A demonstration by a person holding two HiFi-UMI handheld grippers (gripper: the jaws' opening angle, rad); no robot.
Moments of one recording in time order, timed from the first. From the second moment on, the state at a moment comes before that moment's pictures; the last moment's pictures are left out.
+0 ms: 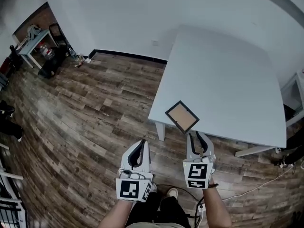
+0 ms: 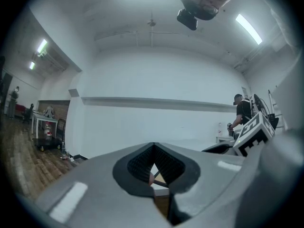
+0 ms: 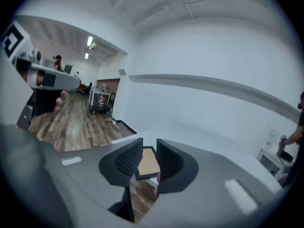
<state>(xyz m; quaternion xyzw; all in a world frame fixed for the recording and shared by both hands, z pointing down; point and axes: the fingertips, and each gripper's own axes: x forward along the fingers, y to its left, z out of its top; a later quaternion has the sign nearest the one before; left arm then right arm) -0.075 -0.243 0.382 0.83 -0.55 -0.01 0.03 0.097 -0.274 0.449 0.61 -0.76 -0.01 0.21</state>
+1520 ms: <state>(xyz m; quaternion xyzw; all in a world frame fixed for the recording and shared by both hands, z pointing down) -0.062 -0.201 0.337 0.85 -0.53 -0.01 0.01 0.166 -0.176 0.366 0.68 -0.72 0.08 0.03</state>
